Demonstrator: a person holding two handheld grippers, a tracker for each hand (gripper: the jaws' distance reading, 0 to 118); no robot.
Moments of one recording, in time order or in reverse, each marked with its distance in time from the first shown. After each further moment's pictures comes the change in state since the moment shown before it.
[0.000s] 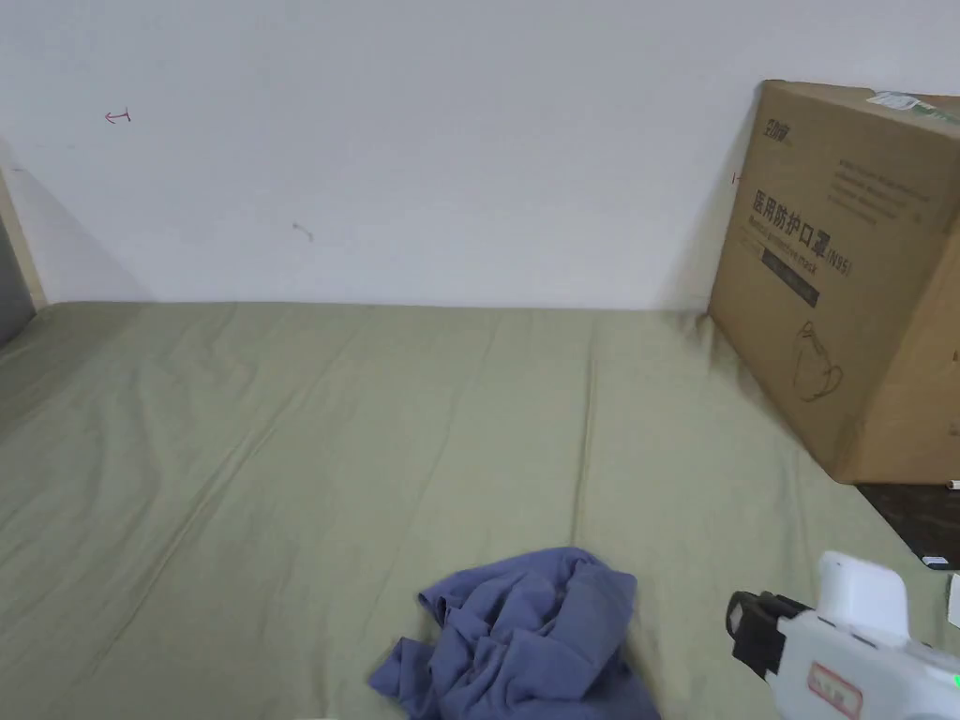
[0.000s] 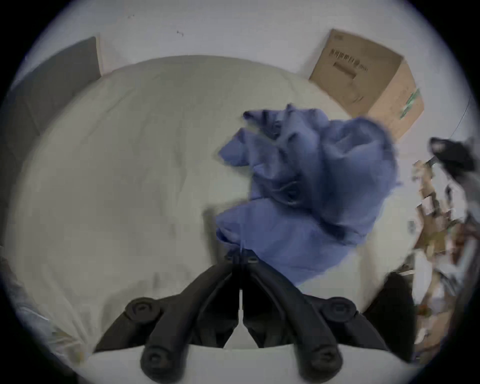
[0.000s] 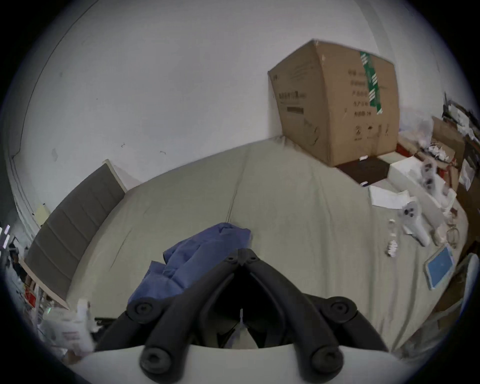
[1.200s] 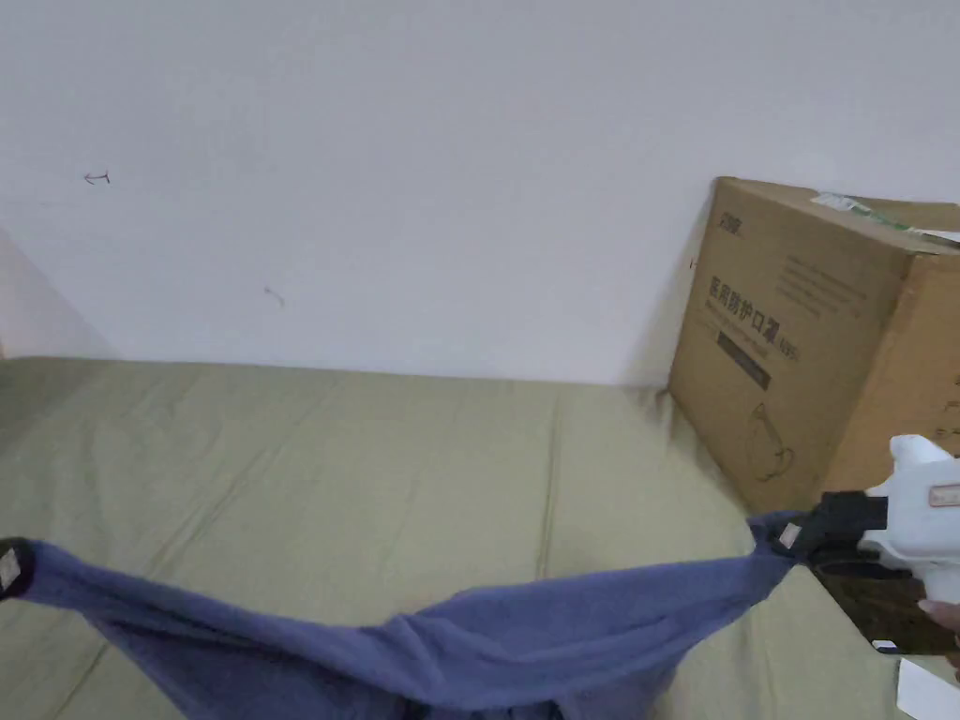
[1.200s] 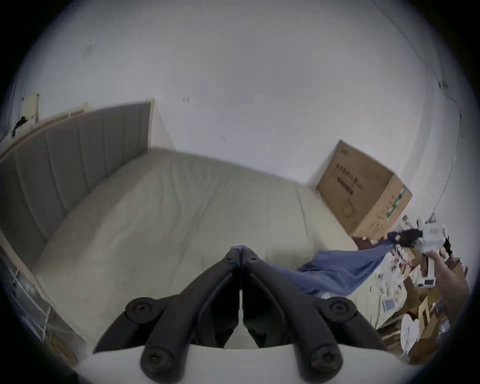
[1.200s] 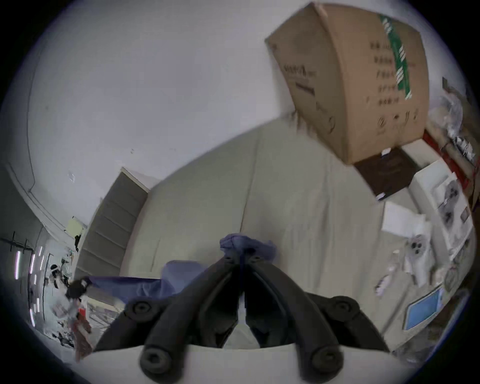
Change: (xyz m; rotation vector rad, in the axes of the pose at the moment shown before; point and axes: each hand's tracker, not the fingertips) left arm -0.058 0.145 0.244 0.551 0.135 0.008; right arm 0.071 0.180 0.056 -0.142 0.144 -0.093
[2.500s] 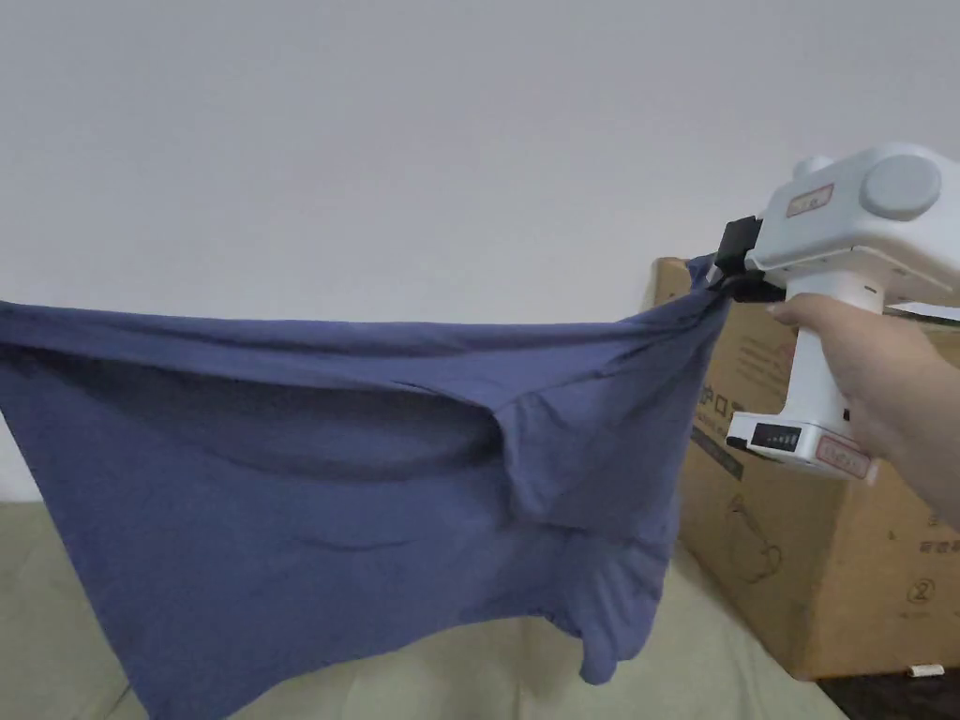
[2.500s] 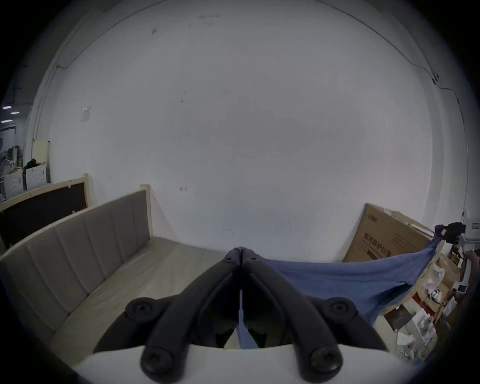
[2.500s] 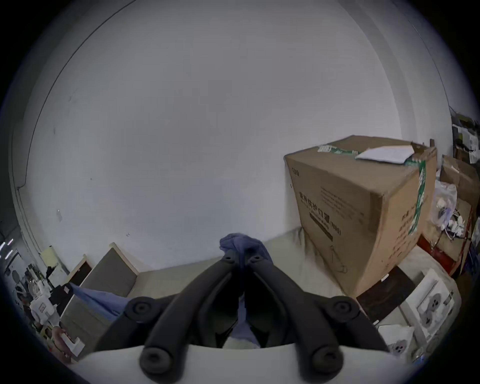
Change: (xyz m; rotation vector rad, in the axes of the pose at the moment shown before) left arm 0.035 0.214 -0.178 0.270 0.135 -0.088; right arm -0.114 0.239 -0.064 0.450 -0.093 0.068
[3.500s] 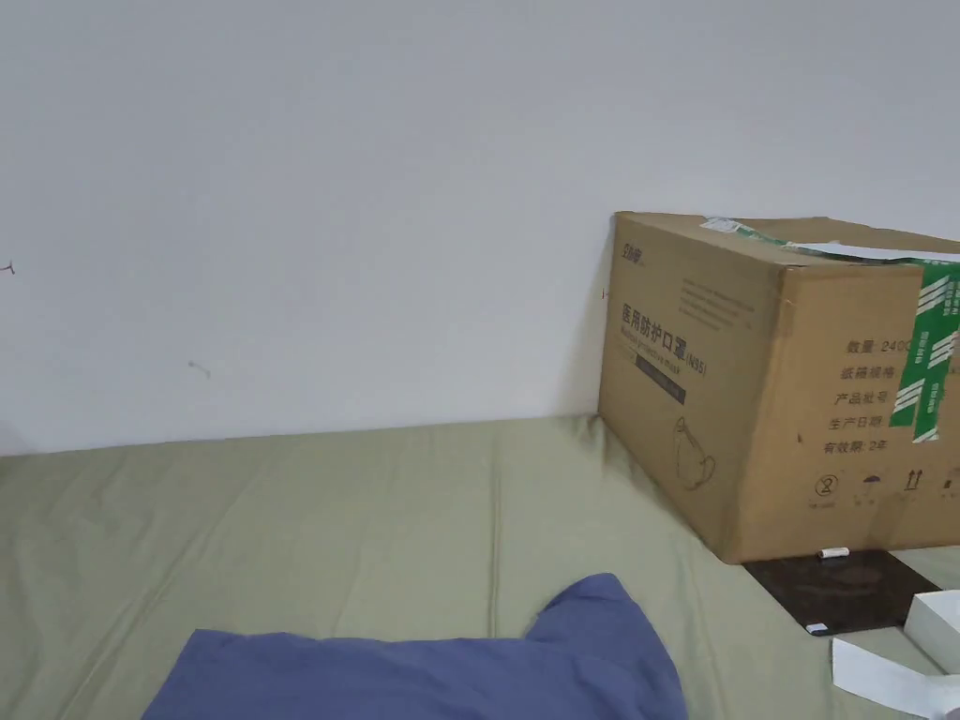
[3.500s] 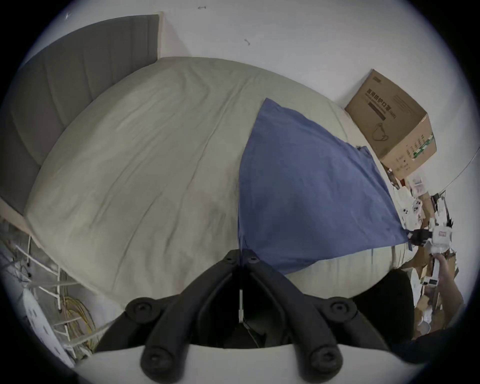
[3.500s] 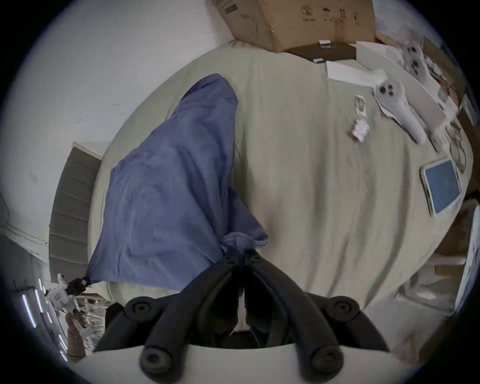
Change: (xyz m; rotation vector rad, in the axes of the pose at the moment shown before) left arm -0.114 -0.341 0.250 -0.820 -0.078 0.096; right arm 0.198 -0.417 0.206 -0.803 -0.148 -0.196
